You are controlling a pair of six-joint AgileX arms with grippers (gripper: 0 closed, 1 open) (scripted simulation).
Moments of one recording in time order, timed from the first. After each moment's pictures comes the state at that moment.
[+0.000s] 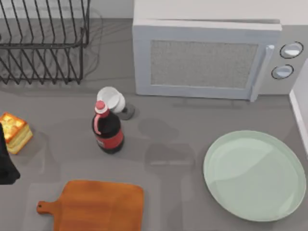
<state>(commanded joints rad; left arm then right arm) 0.00 0.00 0.00 0.00 0.00 0.00 -0.35 2.43 1.46 -0.60 0.01 -0.33</state>
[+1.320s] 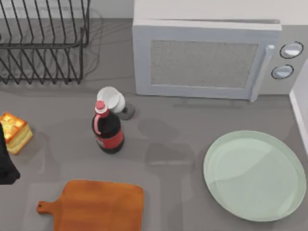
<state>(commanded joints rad) 0.00 0.00 0.00 0.00 0.00 0.00 -0.35 2.36 1.48 -0.64 -0.01 -0.32</state>
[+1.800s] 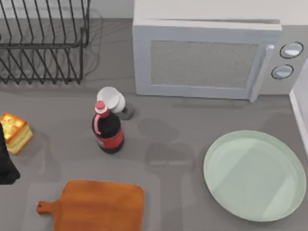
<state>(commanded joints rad) 0.00 0.00 0.00 0.00 0.00 0.00 -0.35 2.22 1.58 -0.90 -0.01 -0.32</state>
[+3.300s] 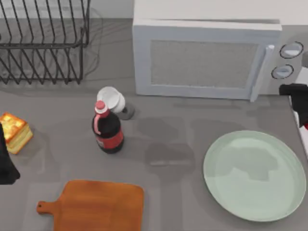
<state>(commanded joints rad) 0.00 0.00 0.00 0.00 0.00 0.00 0.13 1.82 1.40 -1.19 0.00 0.28</state>
